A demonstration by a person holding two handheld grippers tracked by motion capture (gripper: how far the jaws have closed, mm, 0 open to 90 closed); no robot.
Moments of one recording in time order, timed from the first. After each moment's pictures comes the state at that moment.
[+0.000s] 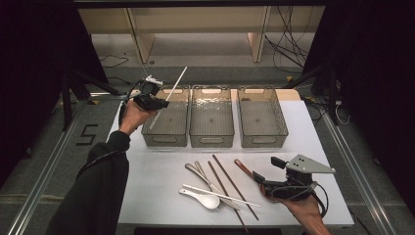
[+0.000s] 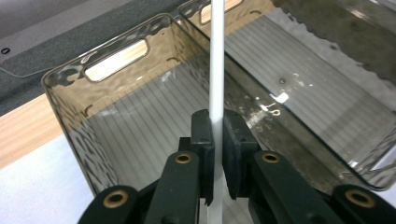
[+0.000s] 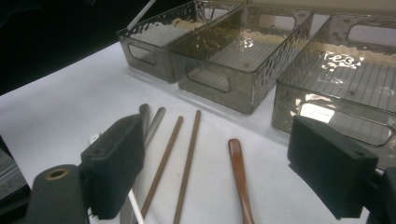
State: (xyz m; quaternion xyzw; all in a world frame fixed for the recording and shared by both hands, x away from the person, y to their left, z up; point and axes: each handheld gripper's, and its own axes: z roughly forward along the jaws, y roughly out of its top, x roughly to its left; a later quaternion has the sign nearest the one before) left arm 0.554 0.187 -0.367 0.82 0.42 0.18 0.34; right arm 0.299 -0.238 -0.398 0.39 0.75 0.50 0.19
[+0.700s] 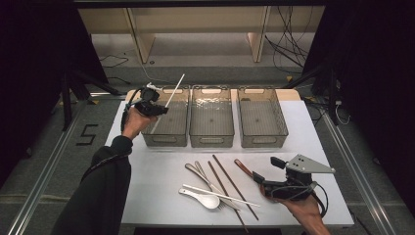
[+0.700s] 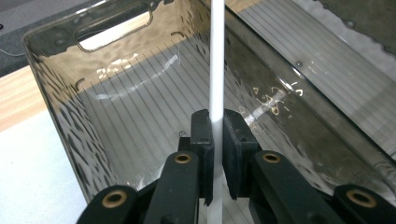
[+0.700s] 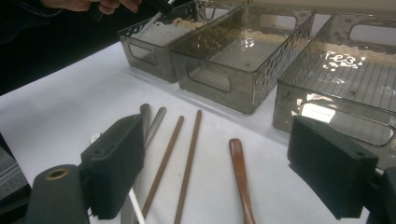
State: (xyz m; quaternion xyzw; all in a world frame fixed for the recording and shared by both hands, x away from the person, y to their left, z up) left arm 0.557 0.190 -0.398 0.82 0.44 0.17 0.33; right arm 0.299 -0.238 -0.398 0.39 0.75 0.50 0.19
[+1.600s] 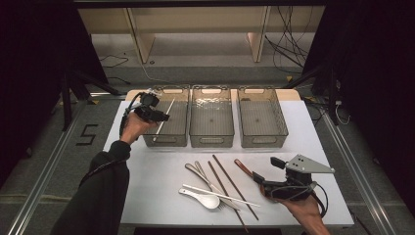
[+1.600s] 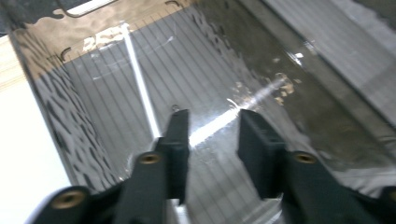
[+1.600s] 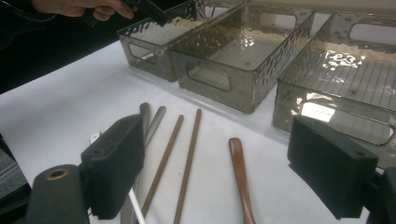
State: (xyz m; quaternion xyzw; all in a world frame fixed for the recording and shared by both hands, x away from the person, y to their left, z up) left arm 0.545 0.191 -0.404 0.82 0.45 0.14 0.31; right arm 0.299 -0.238 -0.398 0.39 0.75 0.49 0.19
